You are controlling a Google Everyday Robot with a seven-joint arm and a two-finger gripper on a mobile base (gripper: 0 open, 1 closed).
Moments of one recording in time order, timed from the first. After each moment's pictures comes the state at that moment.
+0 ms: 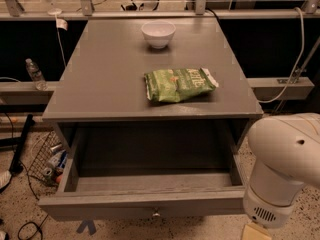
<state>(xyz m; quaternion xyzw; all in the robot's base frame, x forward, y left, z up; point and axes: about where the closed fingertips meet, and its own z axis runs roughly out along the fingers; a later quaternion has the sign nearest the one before) 0.278 -0.203 0.698 0.47 -0.87 -0.08 0.12</state>
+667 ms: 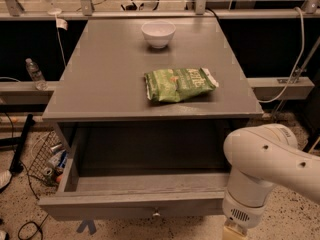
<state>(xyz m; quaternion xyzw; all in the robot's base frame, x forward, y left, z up) 0.286 -0.173 0.651 0.48 -0.86 -0.10 0.13</state>
